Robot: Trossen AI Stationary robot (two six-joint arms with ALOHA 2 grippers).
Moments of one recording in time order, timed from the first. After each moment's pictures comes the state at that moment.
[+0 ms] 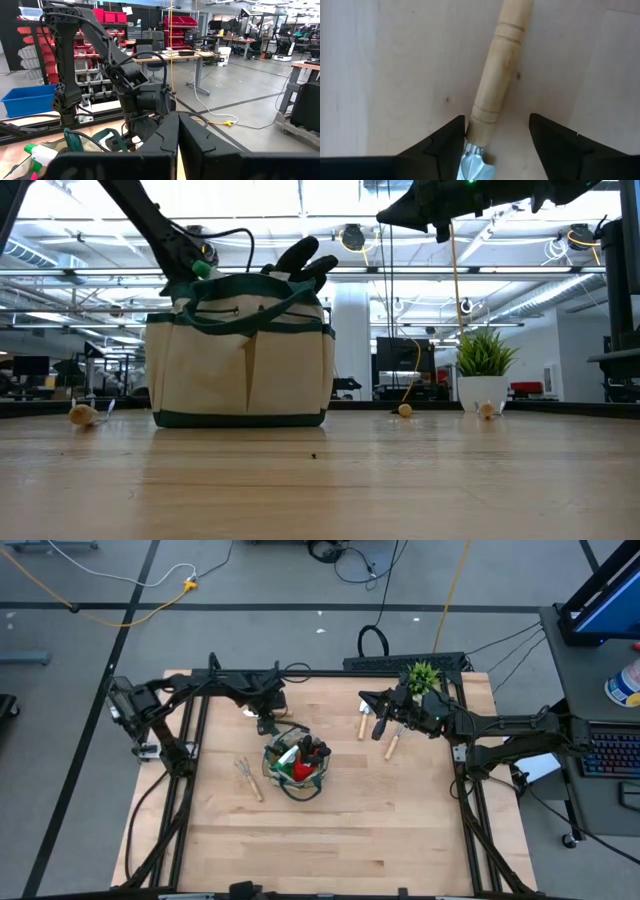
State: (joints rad) left arm 0.65 1.75 0.94 -0.53 -0.02 0.45; right arm -0.16 1.08 0.70 0.40 0.29 0.00
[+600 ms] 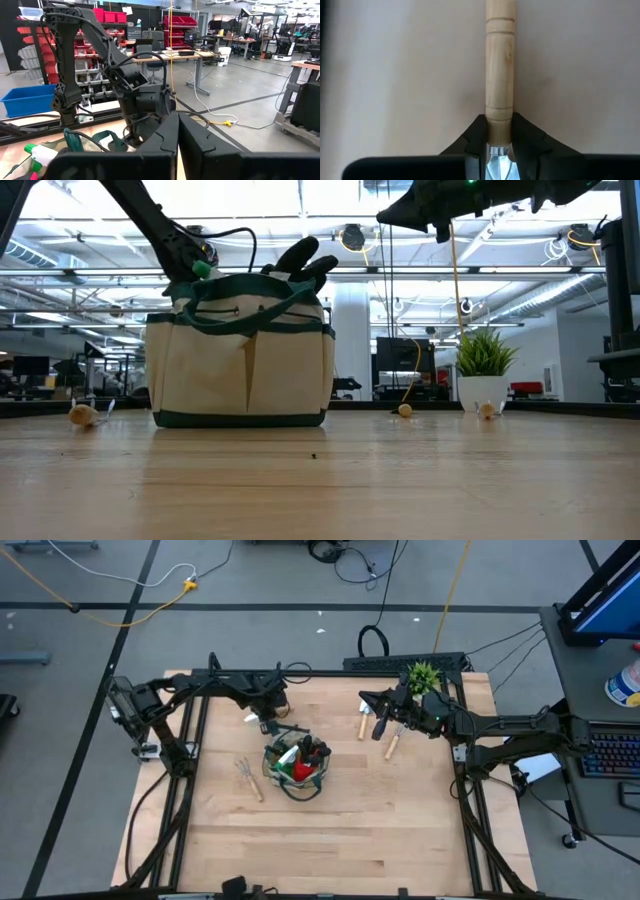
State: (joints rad) left arm 0.65 1.77 0.94 -0.51 -0.14 0.35; right arm -0.16 1.08 0.70 0.40 0.29 0.00
